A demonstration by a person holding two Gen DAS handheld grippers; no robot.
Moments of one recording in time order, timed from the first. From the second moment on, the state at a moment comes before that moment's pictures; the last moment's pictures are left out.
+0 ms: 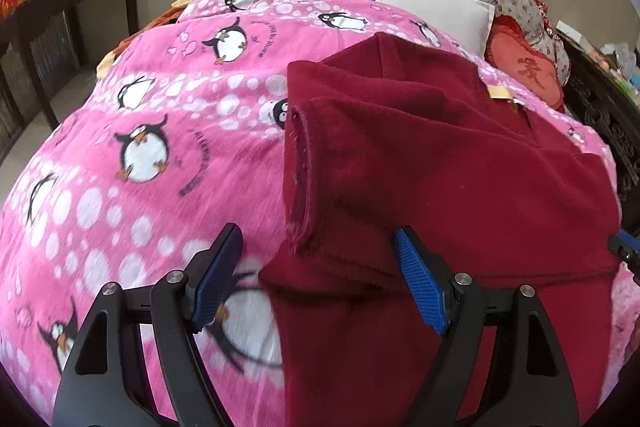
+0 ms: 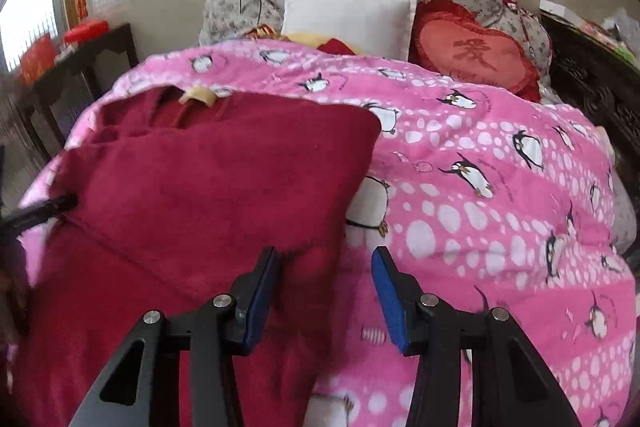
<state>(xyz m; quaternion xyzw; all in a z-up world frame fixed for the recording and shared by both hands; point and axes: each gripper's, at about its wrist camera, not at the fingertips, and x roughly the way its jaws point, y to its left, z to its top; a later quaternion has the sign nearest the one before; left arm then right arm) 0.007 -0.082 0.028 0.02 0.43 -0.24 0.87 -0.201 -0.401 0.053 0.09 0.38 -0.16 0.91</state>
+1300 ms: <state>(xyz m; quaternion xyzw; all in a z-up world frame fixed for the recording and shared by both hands) -0.120 -0.041 0.054 0.12 0.31 -0.16 0.93 -0.232 -0.316 0.068 0.13 0.39 -0.08 0.91</state>
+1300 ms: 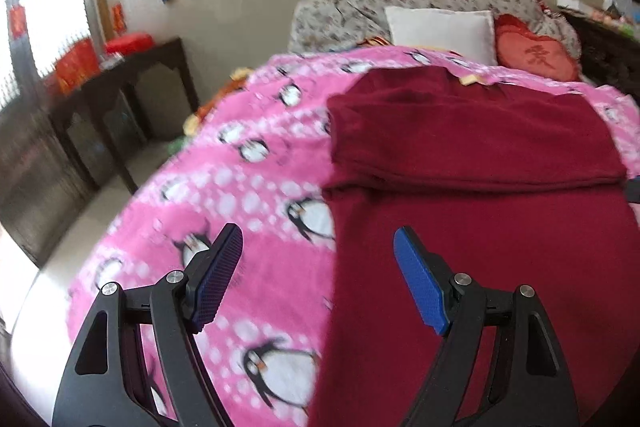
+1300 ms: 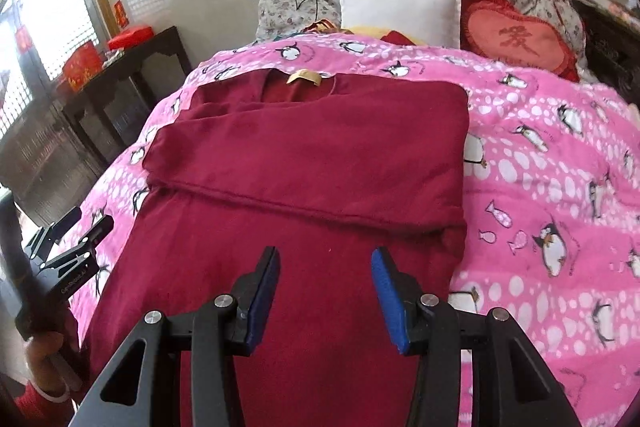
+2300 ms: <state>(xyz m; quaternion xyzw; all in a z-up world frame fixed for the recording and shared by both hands) -0.191 -0.028 0.046 0.02 0.41 -0.31 0.86 -0.264 -0.261 0.099 0.10 0.39 -0.07 0.91</state>
